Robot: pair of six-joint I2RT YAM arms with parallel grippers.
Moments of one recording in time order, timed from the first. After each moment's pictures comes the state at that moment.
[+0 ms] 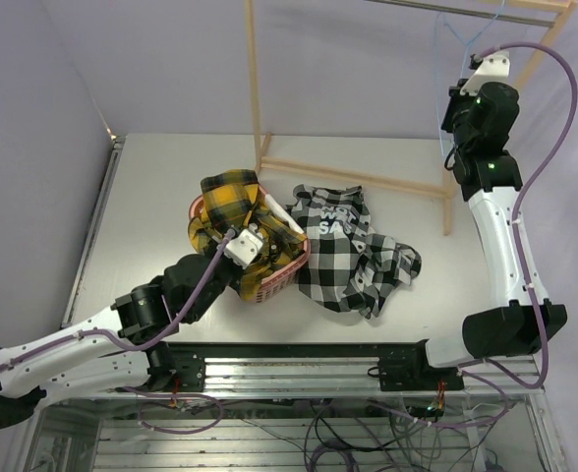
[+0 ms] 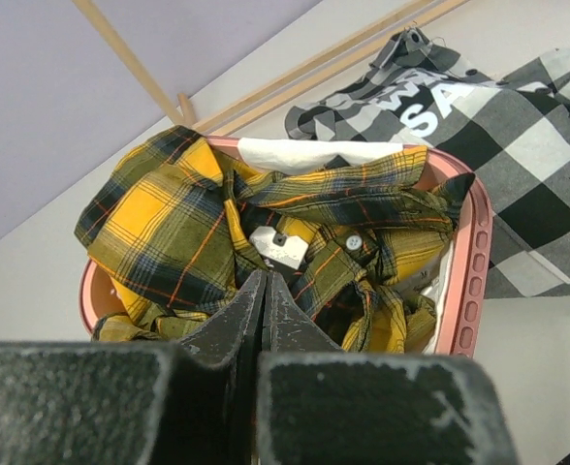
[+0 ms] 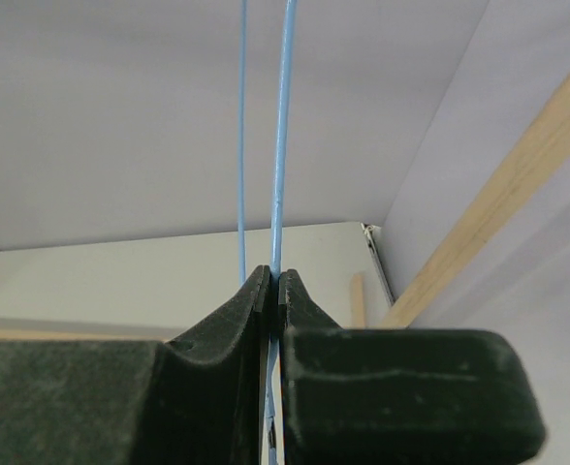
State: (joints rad) left arm -1.13 0.73 0.76 -0.20 -0.61 0.21; right arm 0.05 1.46 1.70 -0.29 0.22 -0.09
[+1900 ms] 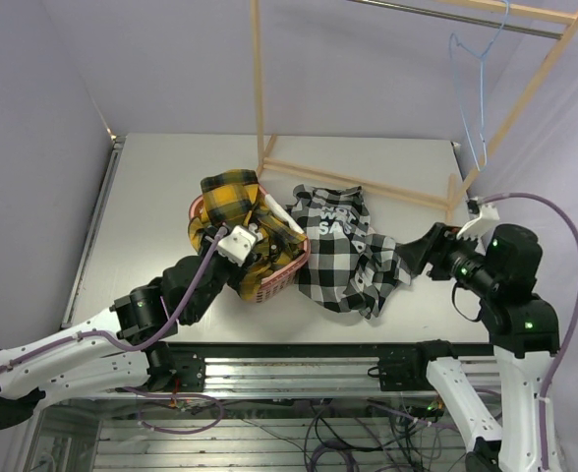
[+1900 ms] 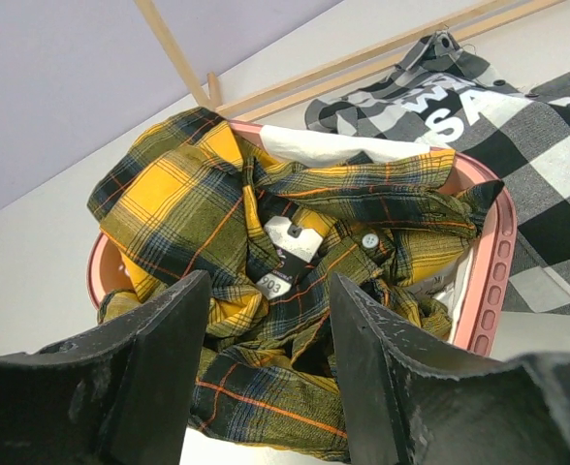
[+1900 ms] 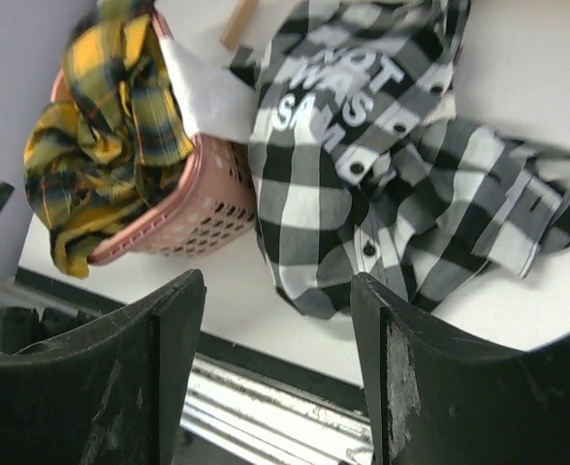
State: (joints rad) left arm -1.13 0.72 0.74 -0.20 -0.68 0.15; right arm 0.05 0.63 1.16 -0.95 -0.36 0.32
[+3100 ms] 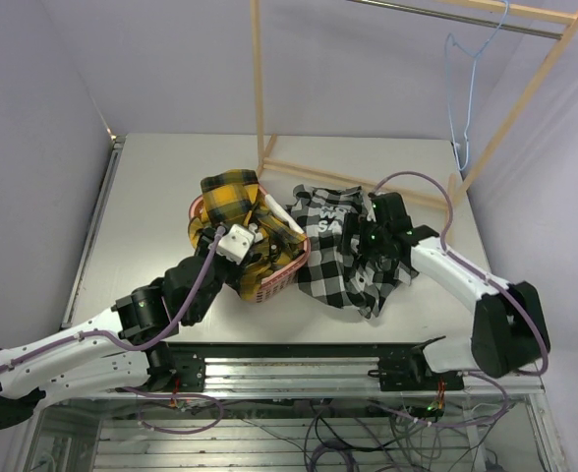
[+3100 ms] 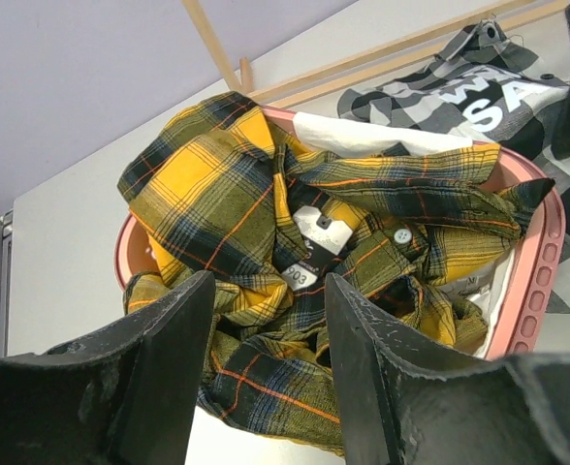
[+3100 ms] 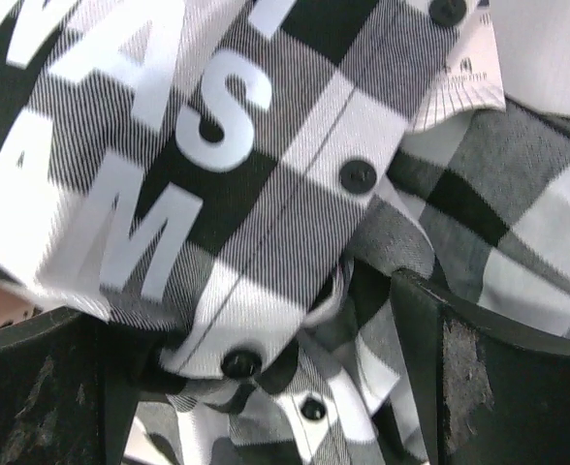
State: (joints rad) left arm -1.13 0.73 0.73 -0.20 -0.75 0.15; right arm 0.38 1.34 0.83 -0.38 -0.05 0.40
